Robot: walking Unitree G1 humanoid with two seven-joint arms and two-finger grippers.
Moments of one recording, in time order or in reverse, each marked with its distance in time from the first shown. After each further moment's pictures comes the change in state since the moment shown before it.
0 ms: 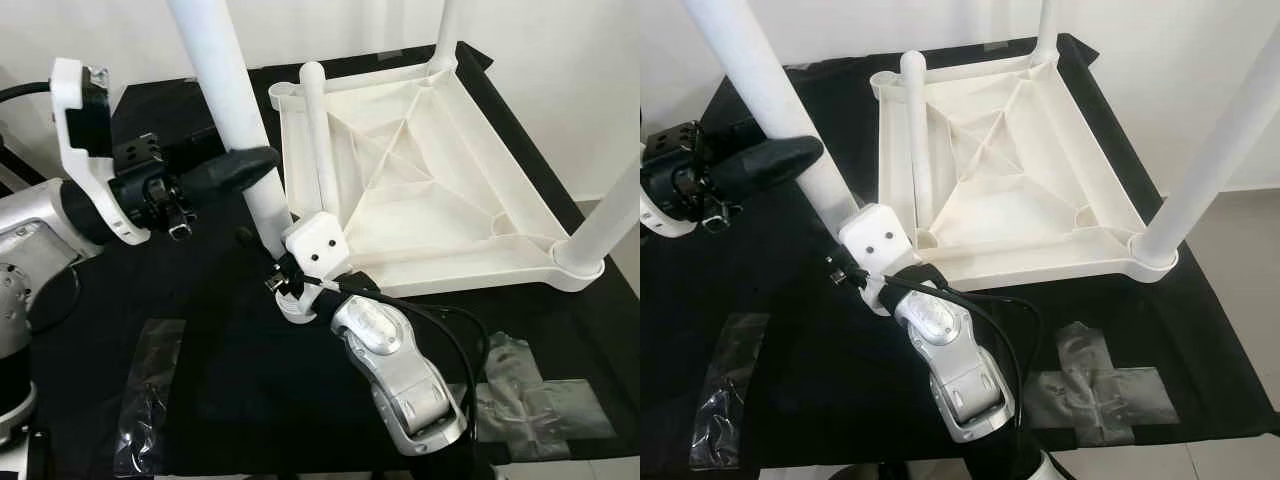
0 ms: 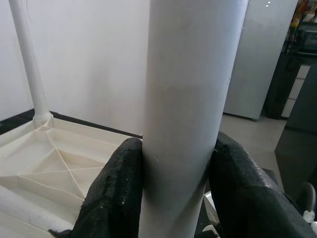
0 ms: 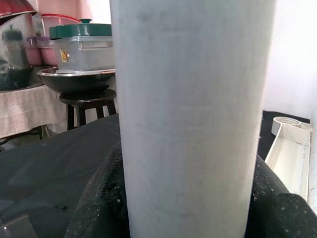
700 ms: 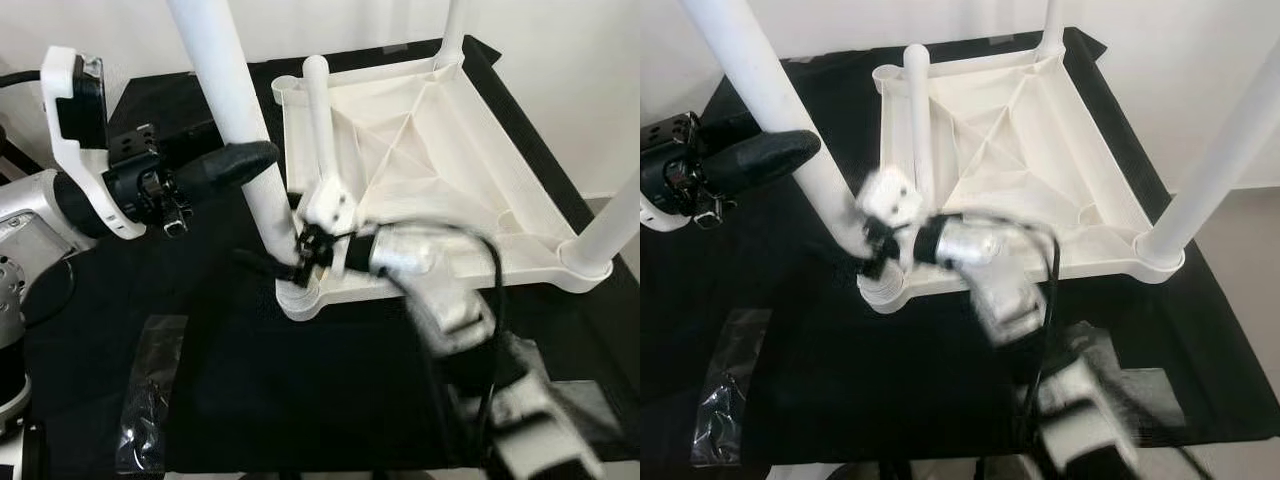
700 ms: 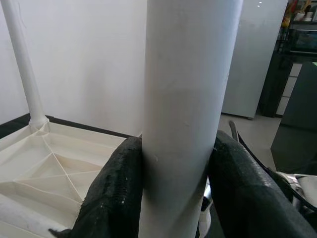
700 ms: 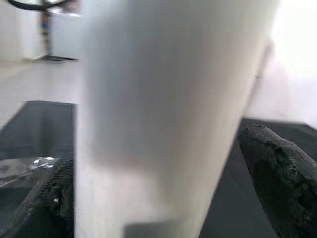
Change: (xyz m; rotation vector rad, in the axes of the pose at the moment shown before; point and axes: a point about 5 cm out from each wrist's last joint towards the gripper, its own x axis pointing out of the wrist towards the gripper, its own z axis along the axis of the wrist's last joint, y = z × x) left arm 0.005 -0.002 0.002 0.012 0.003 -0.057; right arm 0.022 -0.069 0.032 -0.164 -0.035 0.648
